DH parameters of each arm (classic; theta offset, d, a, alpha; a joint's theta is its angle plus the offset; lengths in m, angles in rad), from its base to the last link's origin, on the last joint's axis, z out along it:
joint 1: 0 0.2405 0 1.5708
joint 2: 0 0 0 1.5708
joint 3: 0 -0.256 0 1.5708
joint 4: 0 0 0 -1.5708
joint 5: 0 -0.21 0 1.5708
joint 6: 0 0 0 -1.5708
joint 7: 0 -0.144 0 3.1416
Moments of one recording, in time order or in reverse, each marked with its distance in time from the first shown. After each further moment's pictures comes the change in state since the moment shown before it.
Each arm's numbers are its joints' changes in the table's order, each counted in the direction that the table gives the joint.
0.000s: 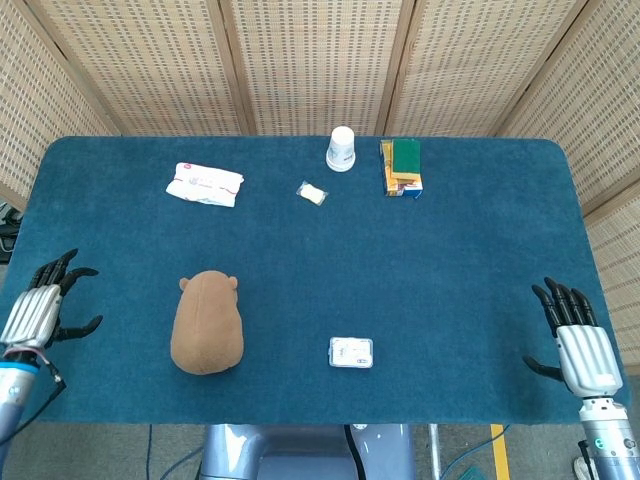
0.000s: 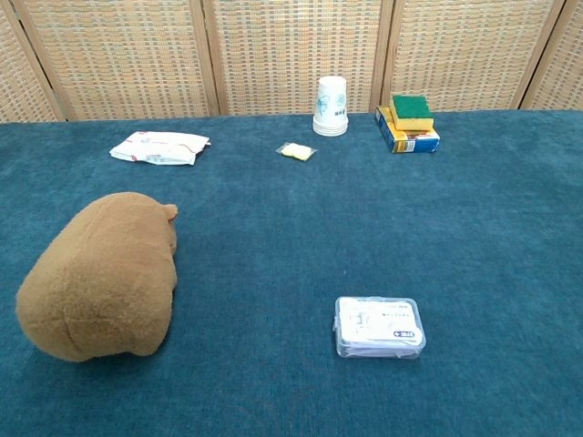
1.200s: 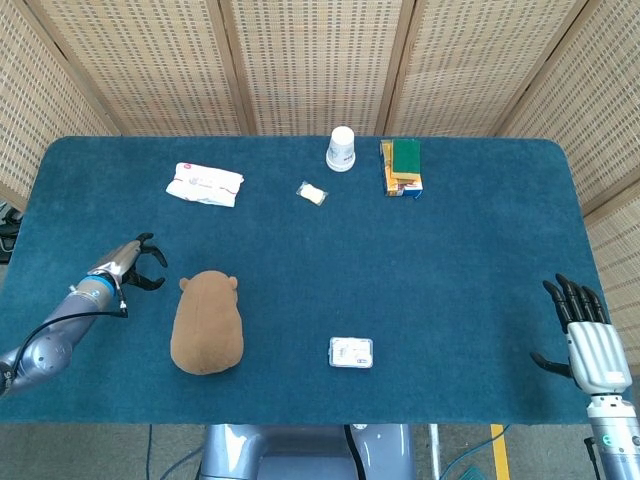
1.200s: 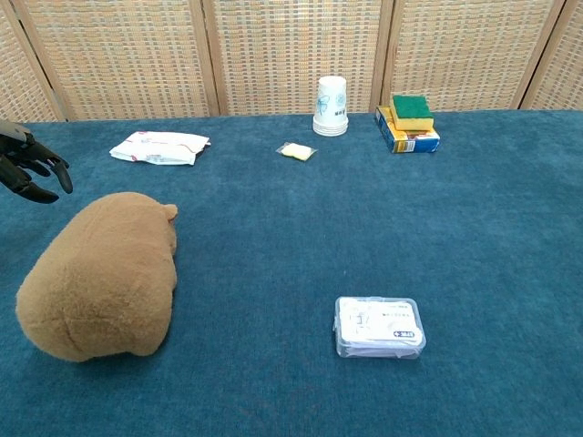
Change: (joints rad) left arm -0.663 0.066 -0.121 0.213 0.839 -0.598 -0.118; right arm -0.001 -0.008 -0.016 0.020 -0.023 0.001 -0.055
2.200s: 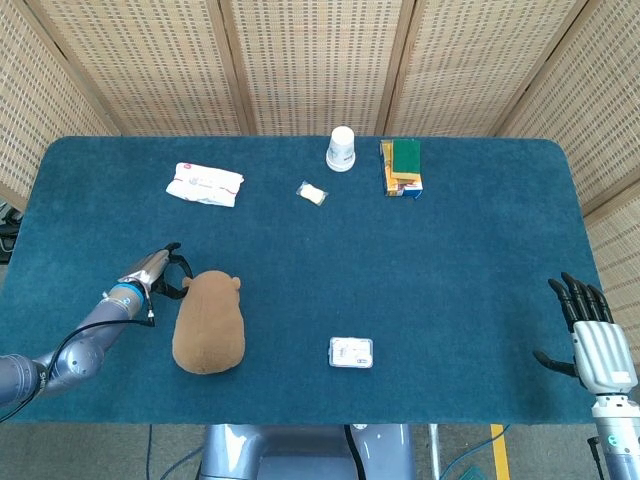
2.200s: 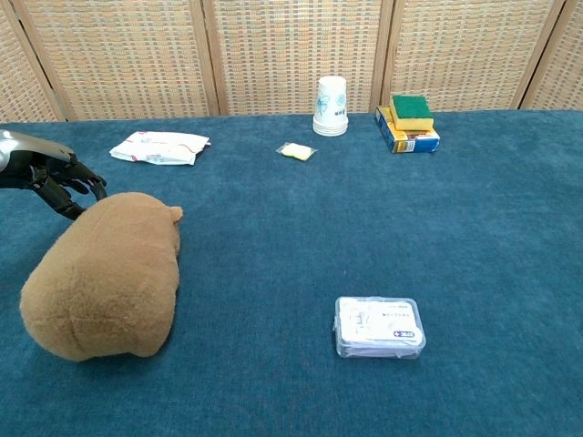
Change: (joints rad) left arm -0.061 0.091 -0.020 -0.025 0.057 0.061 -0.036; right arm -0.004 -0.012 -0.006 0.000 -0.005 0.004 -0.034
